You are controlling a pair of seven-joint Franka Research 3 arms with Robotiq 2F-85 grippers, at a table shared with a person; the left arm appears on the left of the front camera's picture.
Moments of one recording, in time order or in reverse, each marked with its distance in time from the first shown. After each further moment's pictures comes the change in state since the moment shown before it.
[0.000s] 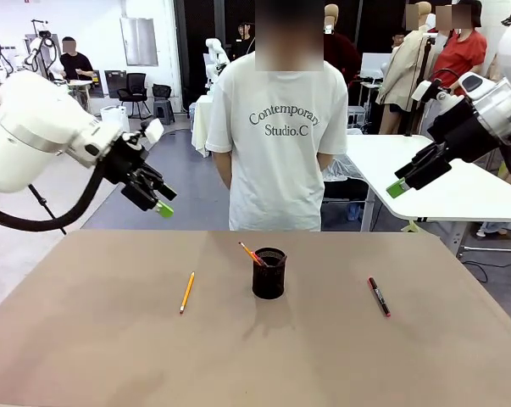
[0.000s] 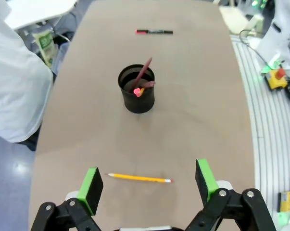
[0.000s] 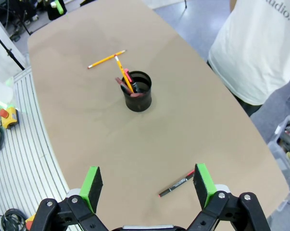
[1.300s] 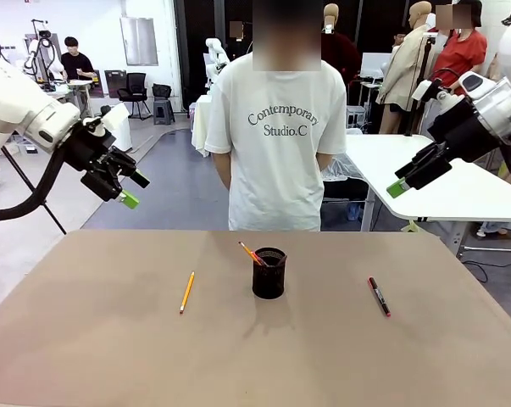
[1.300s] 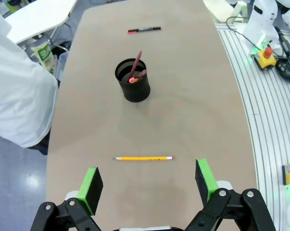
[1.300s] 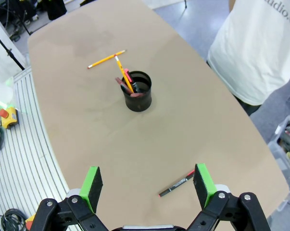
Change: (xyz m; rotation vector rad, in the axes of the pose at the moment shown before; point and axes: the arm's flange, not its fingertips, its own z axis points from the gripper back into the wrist) left arm -0.019 -0.005 0.057 -0.010 -0.005 -0.124; right arm 0.000 0.000 0.000 0.000 0.000 0.000
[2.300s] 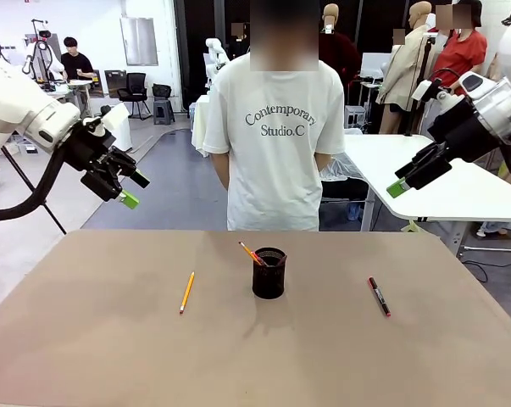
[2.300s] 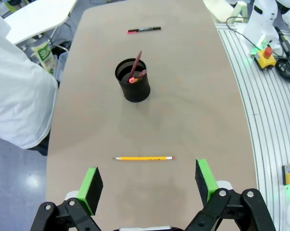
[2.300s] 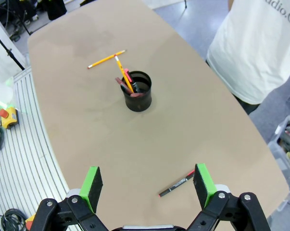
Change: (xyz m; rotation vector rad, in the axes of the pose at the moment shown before) left arm 0.000 0.000 0.000 0.000 0.000 0.001; right arm 0.000 0.000 0.000 0.000 0.000 0.000
